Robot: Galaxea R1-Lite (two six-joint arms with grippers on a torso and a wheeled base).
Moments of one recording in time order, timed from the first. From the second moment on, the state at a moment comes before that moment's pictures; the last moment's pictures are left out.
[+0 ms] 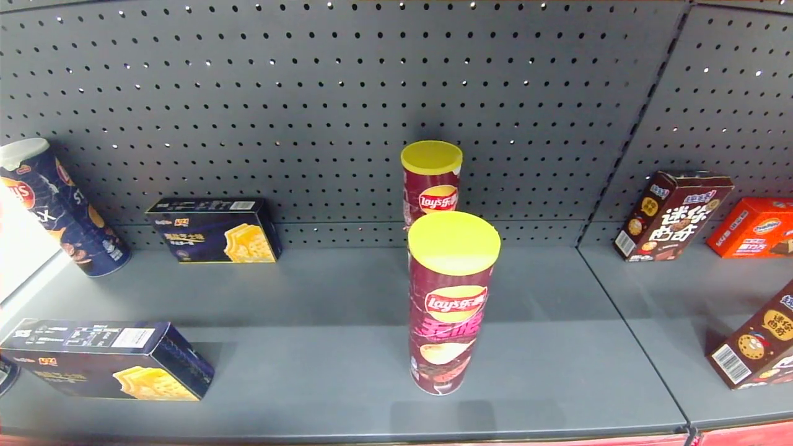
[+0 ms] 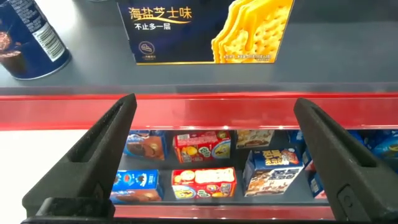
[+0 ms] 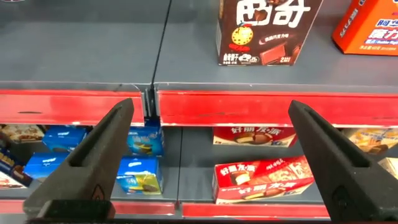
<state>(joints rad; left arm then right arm) 0.00 0.01 0.00 0.00 0.03 0.00 0.00 0.00 0.00 0.00 0.02 -0.02</state>
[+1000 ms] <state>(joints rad) 0.00 0.01 0.00 0.00 0.03 0.00 0.00 0.00 0.00 0.00 0.02 -0.02</state>
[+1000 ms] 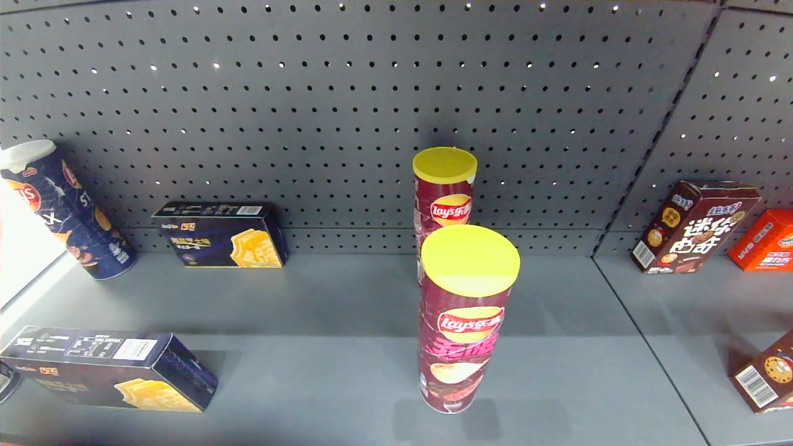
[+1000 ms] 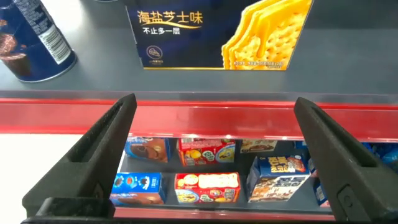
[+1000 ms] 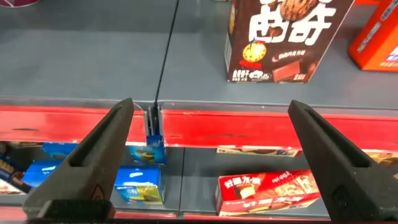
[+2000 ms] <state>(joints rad) 0.00 0.01 0.00 0.00 0.04 0.00 0.00 0.00 0.00 0.00 0.02 -0.01</state>
